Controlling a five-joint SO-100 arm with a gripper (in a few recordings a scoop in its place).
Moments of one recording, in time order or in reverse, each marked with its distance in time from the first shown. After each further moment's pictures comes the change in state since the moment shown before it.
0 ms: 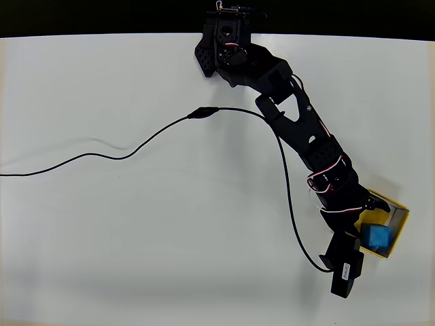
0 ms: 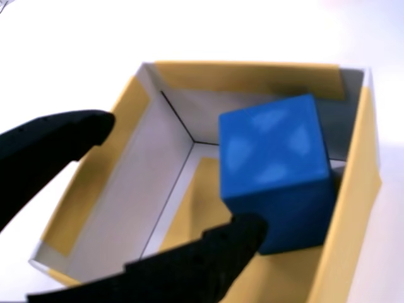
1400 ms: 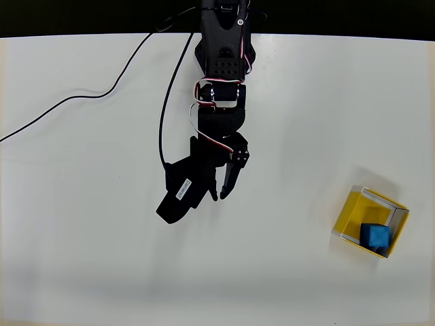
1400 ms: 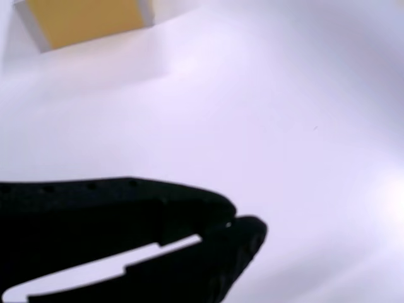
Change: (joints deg) arm 39.5 90.4 76.1 8.1 -18.3
